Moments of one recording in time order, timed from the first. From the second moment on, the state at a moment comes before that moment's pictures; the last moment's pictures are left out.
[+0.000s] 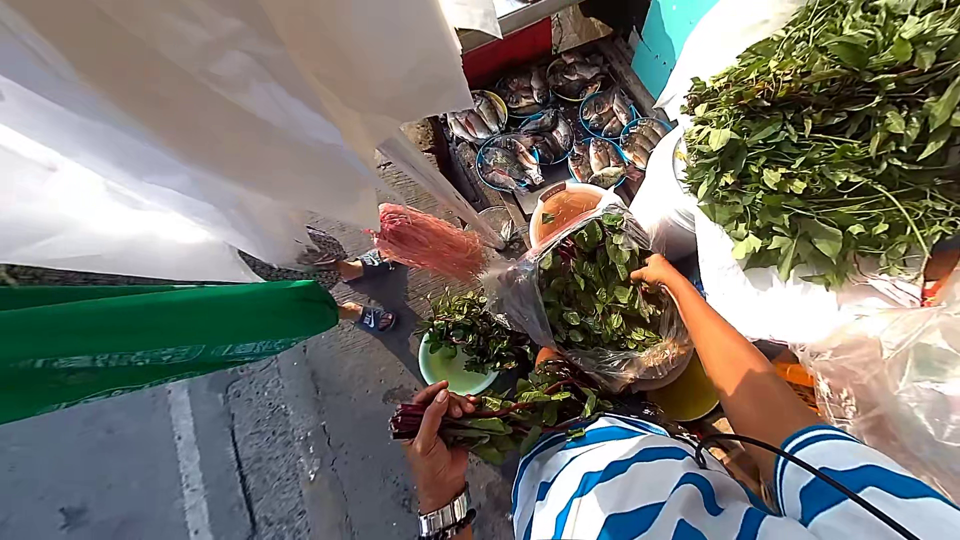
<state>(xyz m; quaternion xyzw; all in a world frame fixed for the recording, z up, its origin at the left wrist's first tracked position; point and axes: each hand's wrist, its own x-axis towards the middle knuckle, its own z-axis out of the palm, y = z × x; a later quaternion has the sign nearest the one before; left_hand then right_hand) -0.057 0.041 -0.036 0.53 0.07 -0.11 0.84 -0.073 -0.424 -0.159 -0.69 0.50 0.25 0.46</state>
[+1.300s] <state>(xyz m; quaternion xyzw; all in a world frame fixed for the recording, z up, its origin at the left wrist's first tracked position) -0.043 -0.004 -0.024 0.54 0.06 -0.16 0.83 -0.094 -0.379 -0.108 -0.81 0.40 0.22 0.38</state>
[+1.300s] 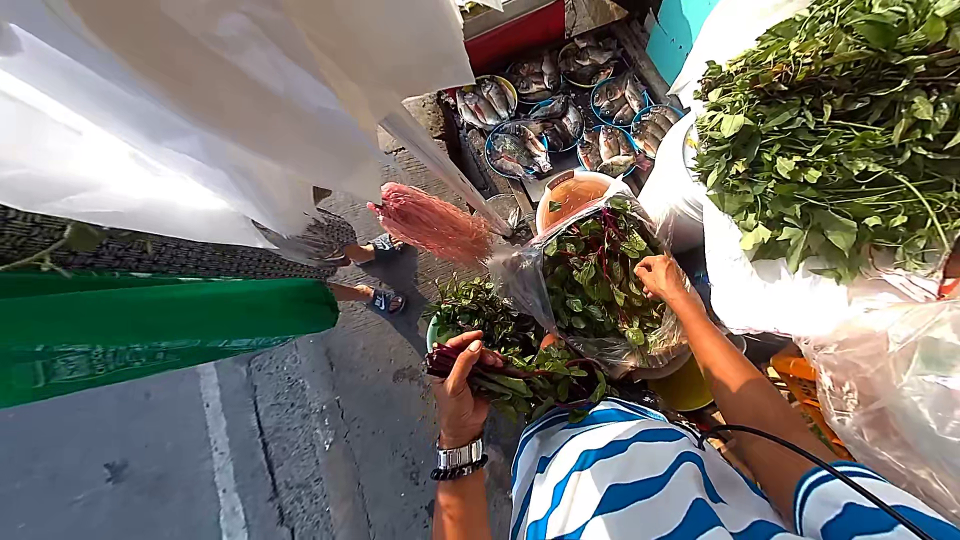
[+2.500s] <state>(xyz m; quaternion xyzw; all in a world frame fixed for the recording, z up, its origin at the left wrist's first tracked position) -0.040 -0.106 0.042 0.53 -0.26 -0.31 0.75 -0.153 -0.289 0.032 -0.88 -0.08 -0.19 0.43</state>
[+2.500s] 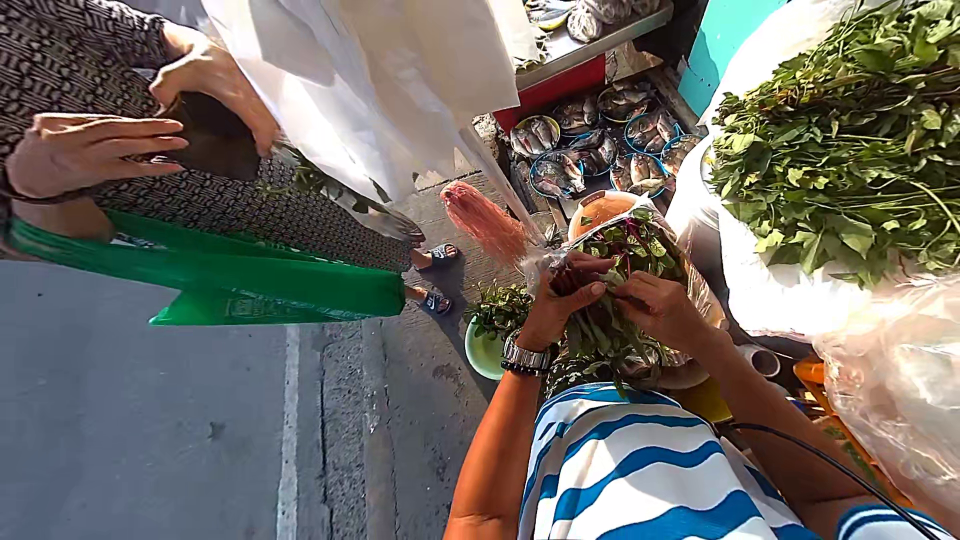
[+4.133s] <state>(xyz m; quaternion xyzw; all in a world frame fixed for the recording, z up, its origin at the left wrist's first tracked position) -0.054 -0.097 0.045 0.52 -0.22 -0.33 0.76 -0.155 -0.274 0.041 -0.82 -0.05 -0.13 0.55</state>
